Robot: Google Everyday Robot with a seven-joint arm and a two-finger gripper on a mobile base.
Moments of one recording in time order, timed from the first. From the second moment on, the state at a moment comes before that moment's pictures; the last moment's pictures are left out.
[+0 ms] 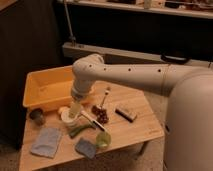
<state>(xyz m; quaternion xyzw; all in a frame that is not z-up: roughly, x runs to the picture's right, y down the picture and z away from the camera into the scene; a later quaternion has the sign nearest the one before) -0.159 0.068 0.711 -0.34 -0.18 0.10 0.92</state>
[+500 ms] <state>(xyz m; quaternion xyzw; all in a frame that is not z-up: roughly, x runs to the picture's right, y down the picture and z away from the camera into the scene) -0.263 0.077 0.691 -0.33 -0.25 -0.02 0.91</state>
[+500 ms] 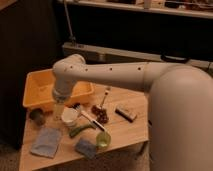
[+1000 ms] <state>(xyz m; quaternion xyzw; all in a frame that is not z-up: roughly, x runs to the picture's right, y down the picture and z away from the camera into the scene) -0.328 0.119 0.685 -0.35 -0.29 -0.11 0.88</state>
